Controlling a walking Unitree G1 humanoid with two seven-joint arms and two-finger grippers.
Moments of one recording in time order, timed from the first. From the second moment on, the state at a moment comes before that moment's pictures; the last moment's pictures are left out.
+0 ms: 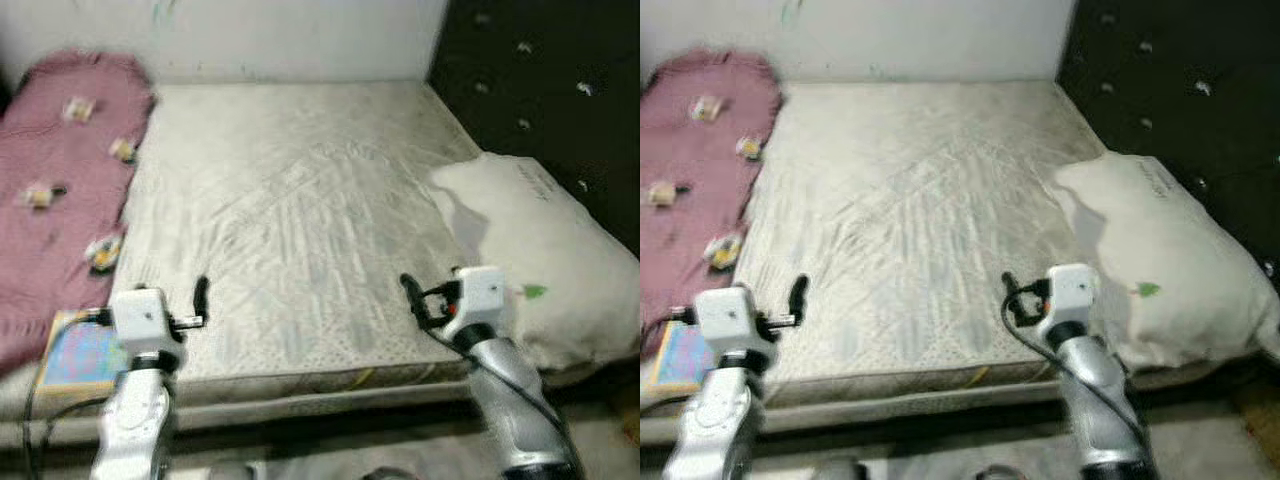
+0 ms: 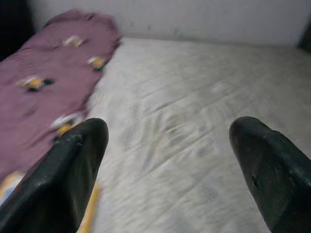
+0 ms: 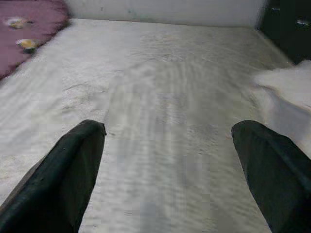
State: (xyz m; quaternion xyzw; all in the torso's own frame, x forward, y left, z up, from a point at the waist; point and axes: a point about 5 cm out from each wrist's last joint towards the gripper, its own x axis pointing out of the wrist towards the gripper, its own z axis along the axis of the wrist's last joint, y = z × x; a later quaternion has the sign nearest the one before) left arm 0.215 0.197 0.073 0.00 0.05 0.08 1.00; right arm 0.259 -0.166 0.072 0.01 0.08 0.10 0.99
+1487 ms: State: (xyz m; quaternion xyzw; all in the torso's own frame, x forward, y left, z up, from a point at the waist) left arm 0.222 0.196 0.079 0.00 0.03 0.07 1.00; right arm 0.266 -0.164 0.072 0.00 0.09 0.11 0.99
